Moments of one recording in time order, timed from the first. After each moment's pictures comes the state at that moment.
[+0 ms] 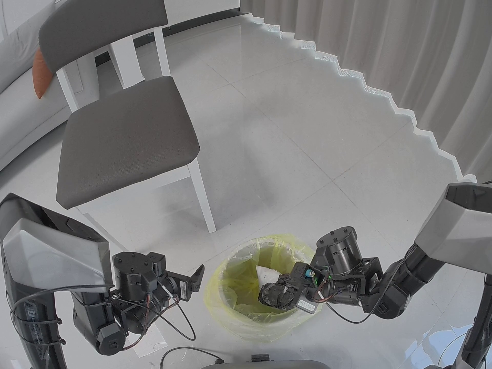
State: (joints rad) left arm -0.51 2.19 -0.25 -1.55 0.26 -0.08; right arm 0.68 2.15 -0.72 -0.71 -0.04 -0.51
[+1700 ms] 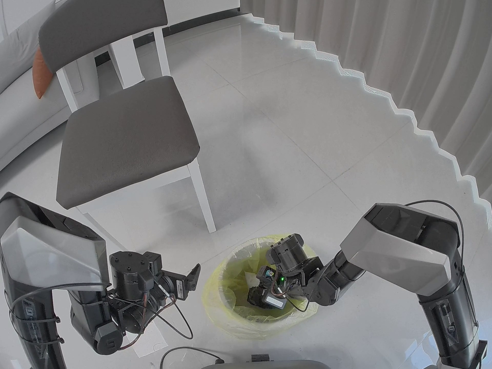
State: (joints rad) left arm -0.50 2.18 -0.24 -1.55 0.26 -0.09; right arm 0.68 2.53 -1.22 -0.44 -0.07 -0.52
